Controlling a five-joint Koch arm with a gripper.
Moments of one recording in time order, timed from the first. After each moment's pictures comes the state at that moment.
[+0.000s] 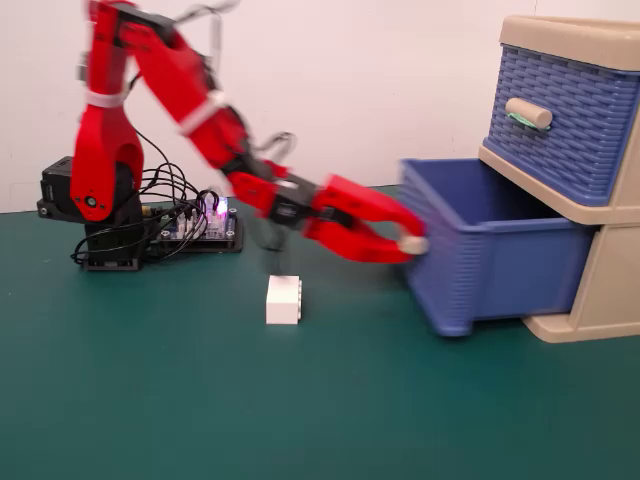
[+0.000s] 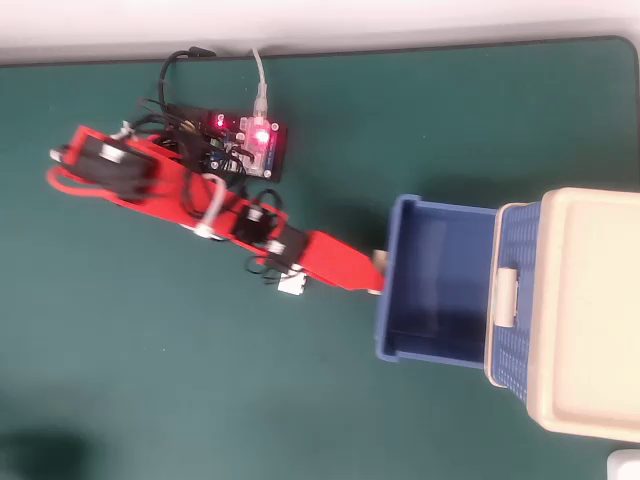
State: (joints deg) arm -78.3 86.0 132.9 -30.0 173.3
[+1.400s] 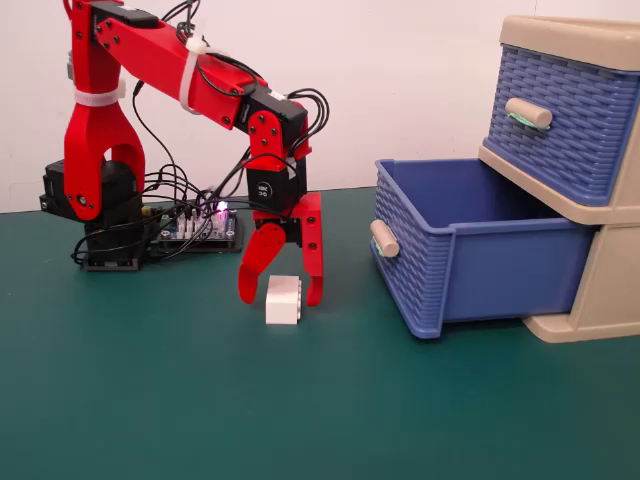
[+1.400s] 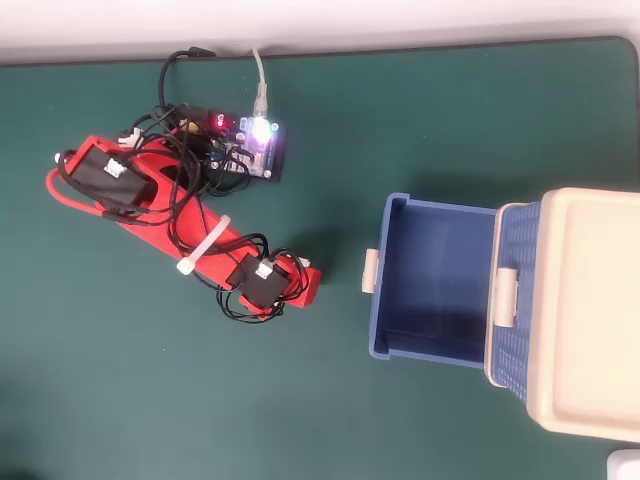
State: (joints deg) arm -63.9 82.5 96.5 67.9 156.0
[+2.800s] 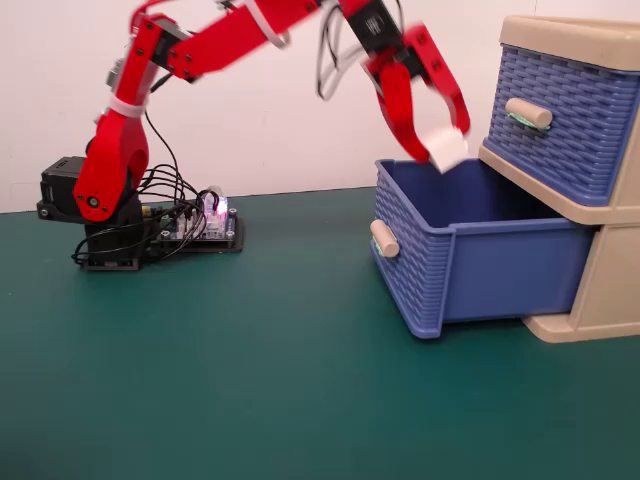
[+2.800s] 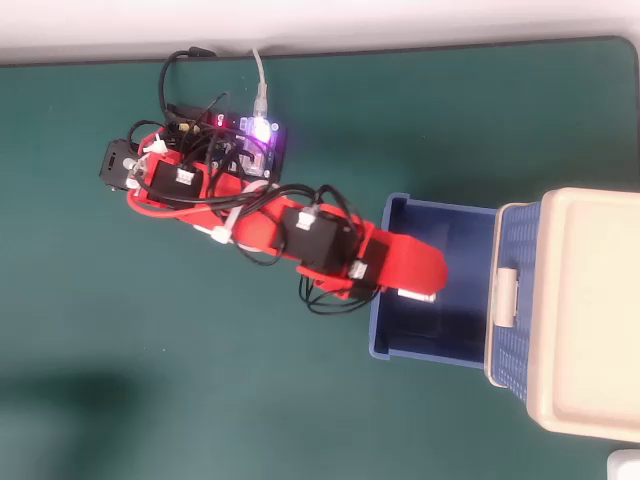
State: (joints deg) arm -83.1 66.2 28.7 88.3 167.7
